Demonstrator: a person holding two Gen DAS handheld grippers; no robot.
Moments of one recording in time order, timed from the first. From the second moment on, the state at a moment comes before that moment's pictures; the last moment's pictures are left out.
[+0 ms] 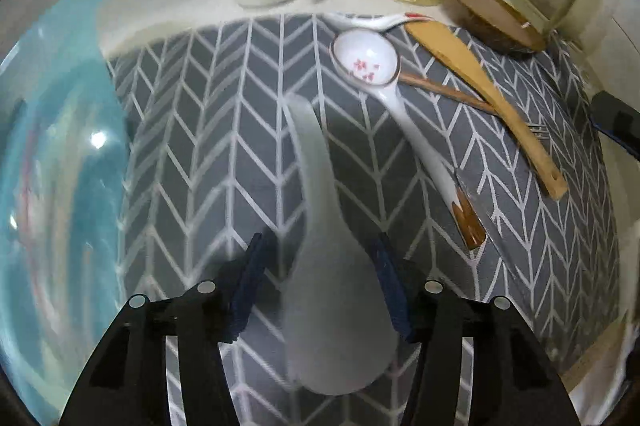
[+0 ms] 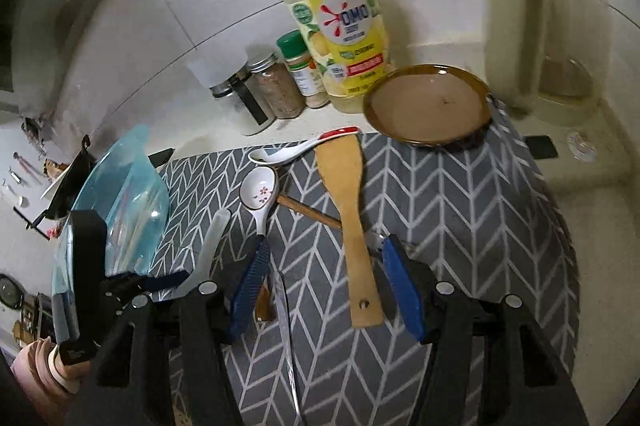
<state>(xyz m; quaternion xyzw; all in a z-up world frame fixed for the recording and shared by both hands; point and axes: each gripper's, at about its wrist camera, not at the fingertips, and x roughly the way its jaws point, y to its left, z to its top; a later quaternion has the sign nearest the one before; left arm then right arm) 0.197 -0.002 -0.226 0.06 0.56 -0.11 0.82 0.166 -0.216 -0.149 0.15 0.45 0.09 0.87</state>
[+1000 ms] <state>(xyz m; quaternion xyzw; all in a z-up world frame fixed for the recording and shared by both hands) 0.206 0.023 -0.214 -0.01 0.58 -0.11 0.81 0.252 -0.169 -0.194 0.11 0.48 0.17 0.85</state>
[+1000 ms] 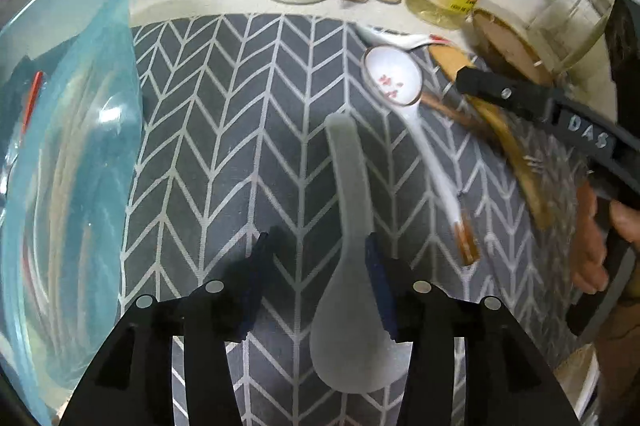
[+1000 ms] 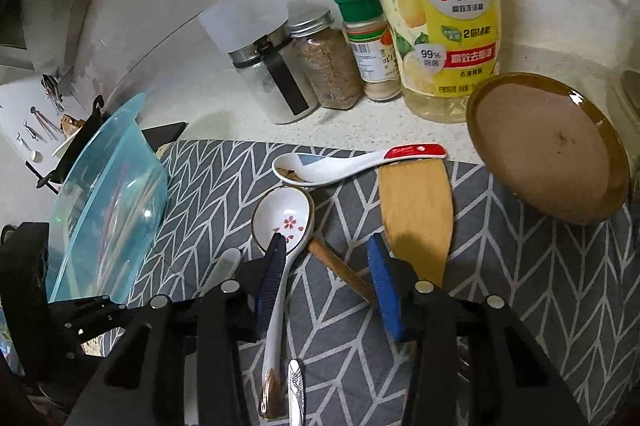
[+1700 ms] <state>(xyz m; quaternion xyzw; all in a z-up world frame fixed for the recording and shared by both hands) 0.189 0.017 -0.186 -0.04 0.55 -0.15 0.82 0.281 -0.137 -0.211 0.06 0.51 0.20 0.83</state>
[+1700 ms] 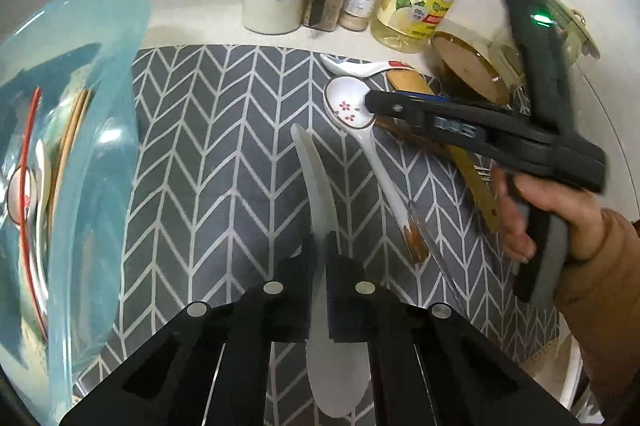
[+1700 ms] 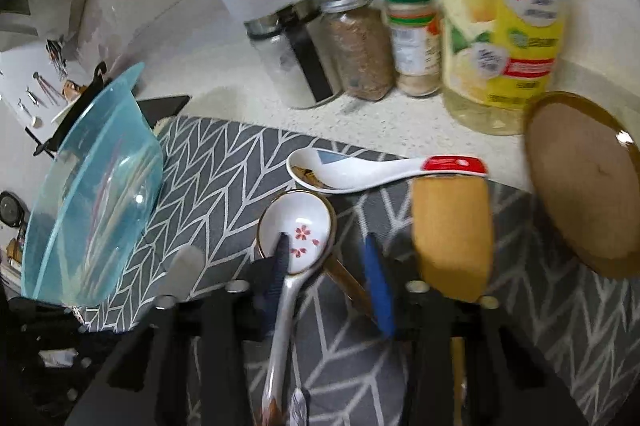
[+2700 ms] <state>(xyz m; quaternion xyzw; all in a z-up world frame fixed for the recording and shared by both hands) 0.168 0.180 -0.038 -0.05 0.42 -0.11 0.90 0.232 -0.086 -0.013 0.11 0.28 0.23 0.93</state>
